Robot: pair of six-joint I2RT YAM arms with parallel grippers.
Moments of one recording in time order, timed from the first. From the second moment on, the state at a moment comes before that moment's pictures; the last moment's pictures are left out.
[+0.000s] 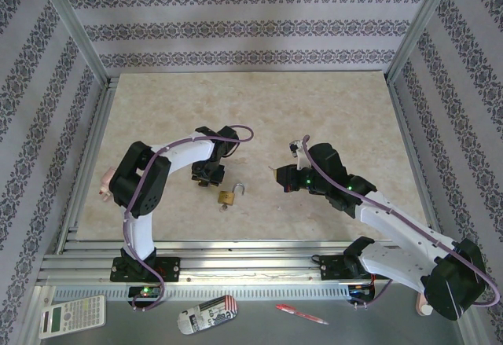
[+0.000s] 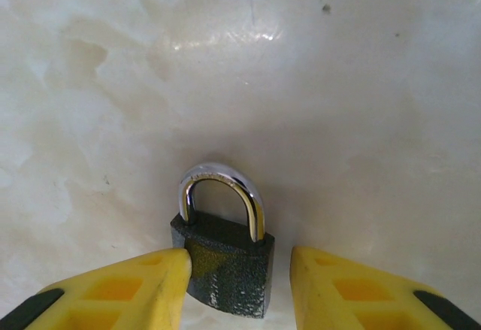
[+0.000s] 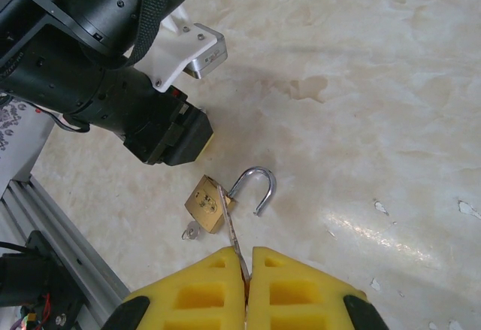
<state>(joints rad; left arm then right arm) -0.55 1.93 1.29 -1.01 -0.18 -0.42 0.60 1.00 0.64 -0.27 -0.31 0.52</state>
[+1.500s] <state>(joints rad) -0.36 1.56 0.90 0.85 0.48 -1.57 0.67 1.20 0.72 0.44 -0.40 0.93</state>
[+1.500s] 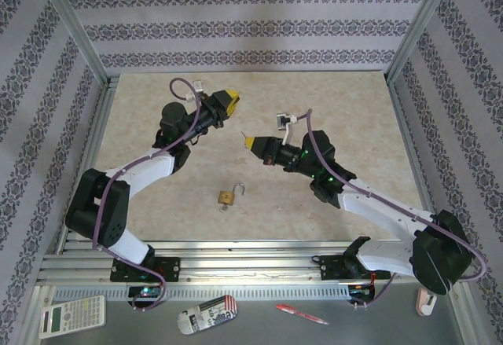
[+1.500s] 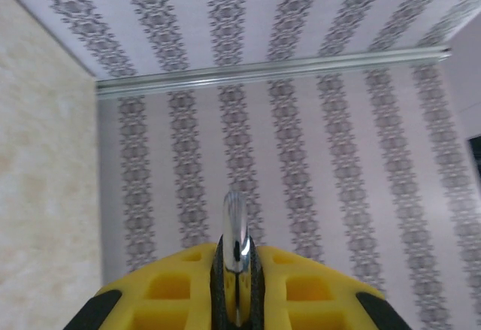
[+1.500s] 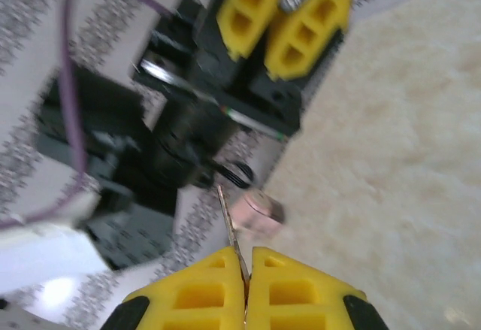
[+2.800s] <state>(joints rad) -0.42 1.38 0.67 1.11 0.53 -1.55 0.66 1.32 0.78 0.65 -0.44 1.12</state>
